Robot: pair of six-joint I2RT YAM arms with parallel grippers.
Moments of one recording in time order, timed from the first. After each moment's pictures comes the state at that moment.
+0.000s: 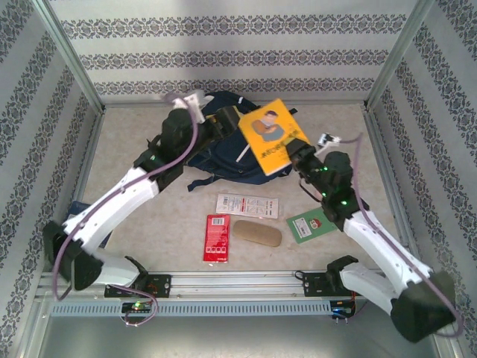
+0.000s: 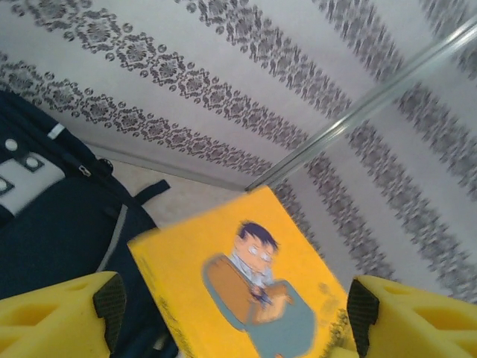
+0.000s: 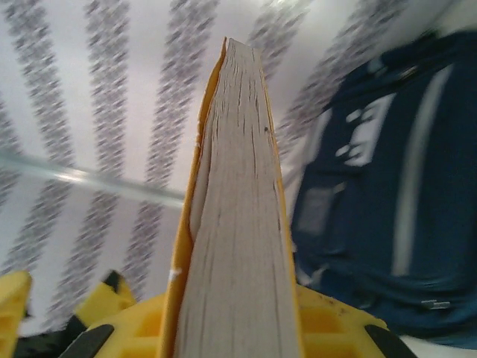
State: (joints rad) left arm -0.59 1.42 1.37 -0.15 -0.03 -0.72; right arm 0.34 0.93 0.65 0.17 -0.16 1.21
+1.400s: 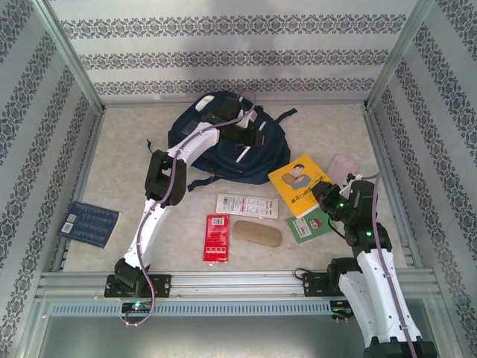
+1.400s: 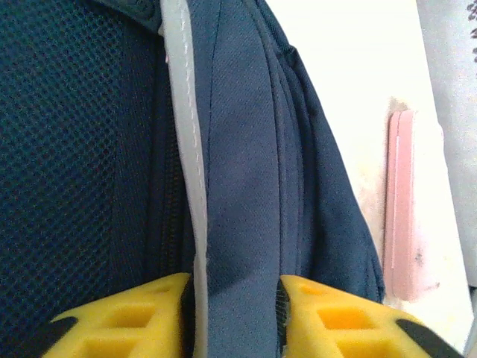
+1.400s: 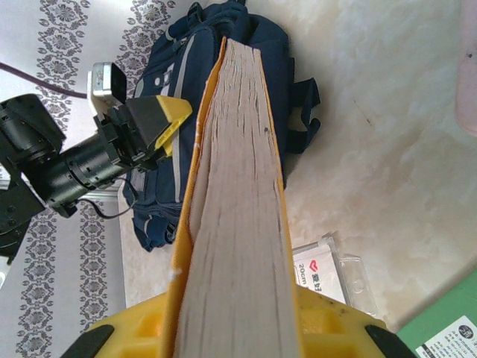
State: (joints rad) left arm -0.45 2.51 2.27 -0.65 0.57 -0.42; right arm 0.00 0.57 0.49 -0.44 -0.41 0.99
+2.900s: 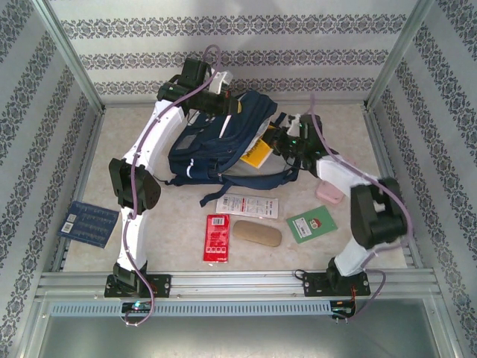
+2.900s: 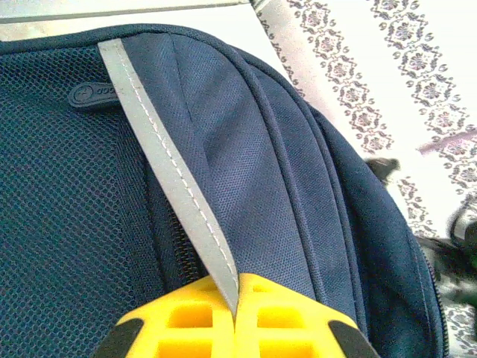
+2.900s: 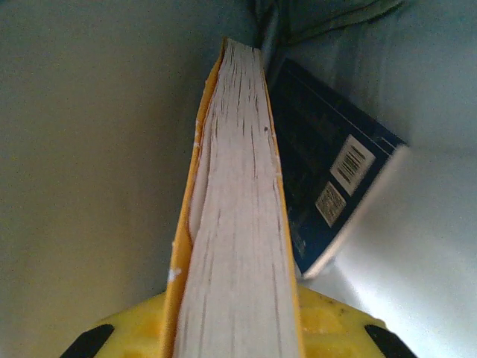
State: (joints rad) left arm -0.33 2.18 2.35 -0.91 0.69 -0.29; right arm 0.25 1.72 1.08 0.17 -0.66 1.03
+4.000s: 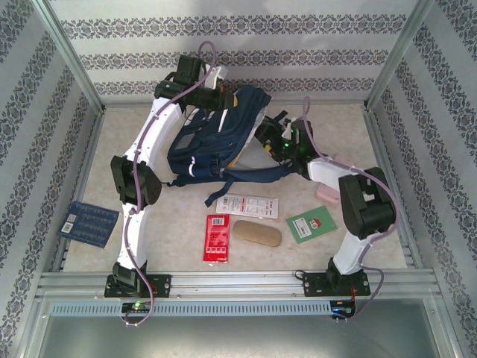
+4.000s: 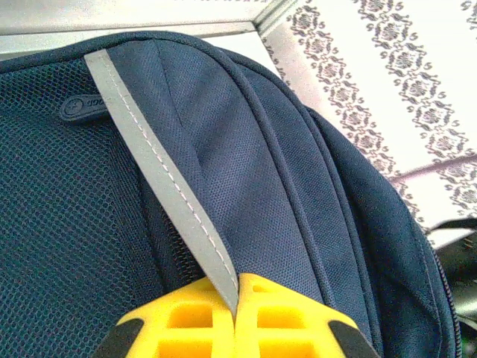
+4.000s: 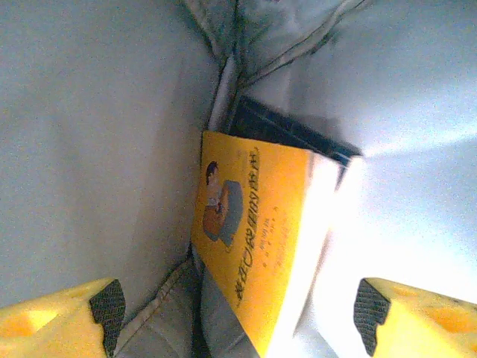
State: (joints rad) left arm -0.27 2.25 2.43 -0.88 0.69 -0.30; right arm 0.27 1.73 0.99 0.32 -0.48 1.04
